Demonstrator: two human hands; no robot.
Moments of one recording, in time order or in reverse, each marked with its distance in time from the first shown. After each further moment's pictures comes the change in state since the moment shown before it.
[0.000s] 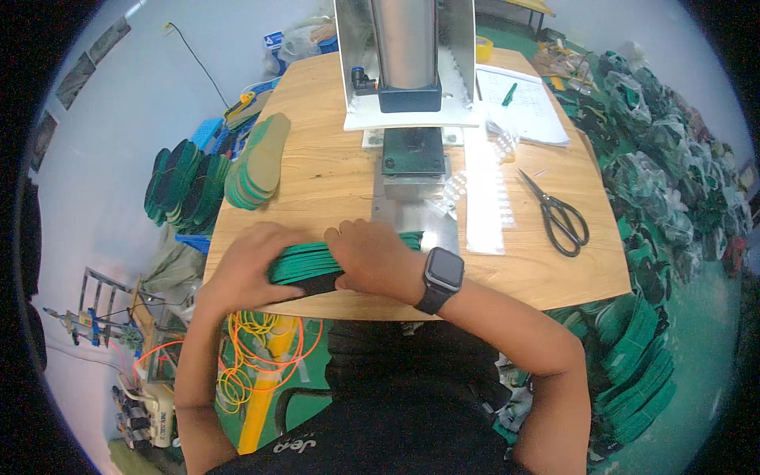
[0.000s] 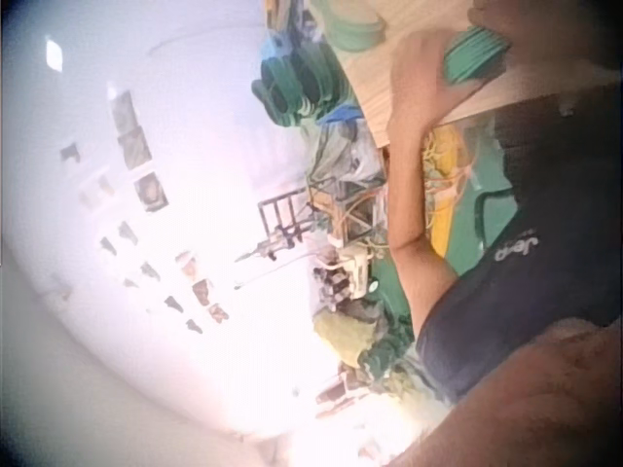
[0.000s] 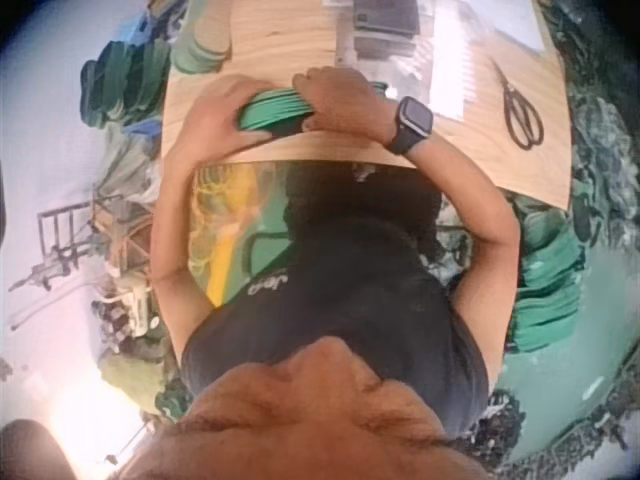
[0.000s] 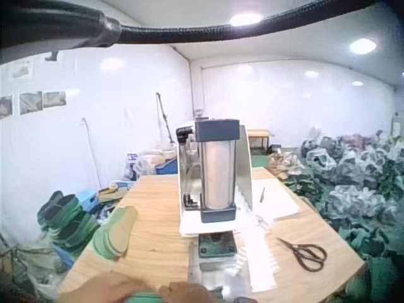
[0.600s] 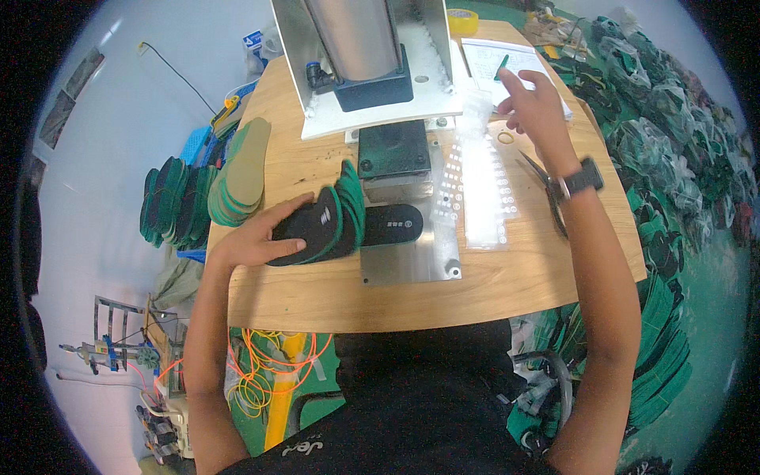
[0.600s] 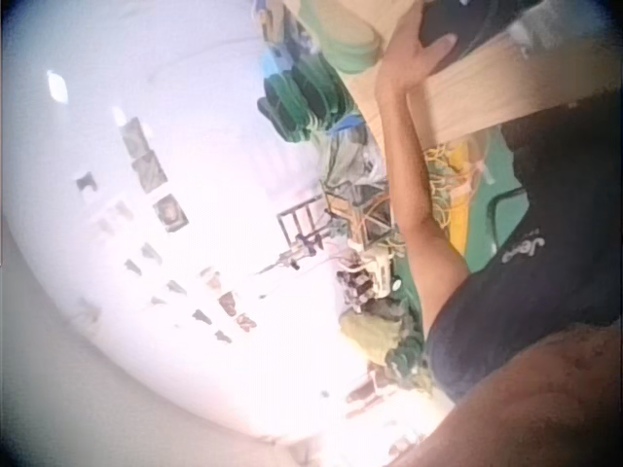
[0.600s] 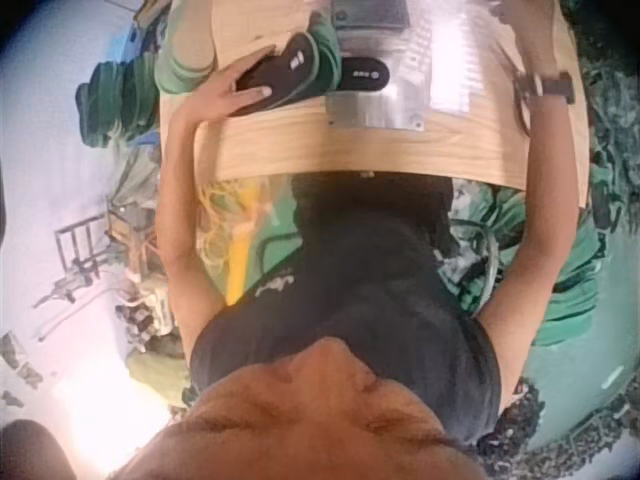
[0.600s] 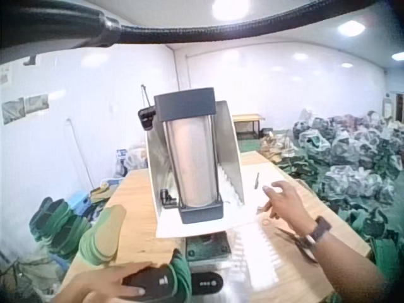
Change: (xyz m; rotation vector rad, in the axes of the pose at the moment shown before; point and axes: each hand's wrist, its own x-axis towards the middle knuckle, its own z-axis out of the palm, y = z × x) left_hand 0.068 -0.070 0.032 -0.543 -0.265 -0.191; right_hand -0.059 0.191 -0.110 0.601 1.099 0.592
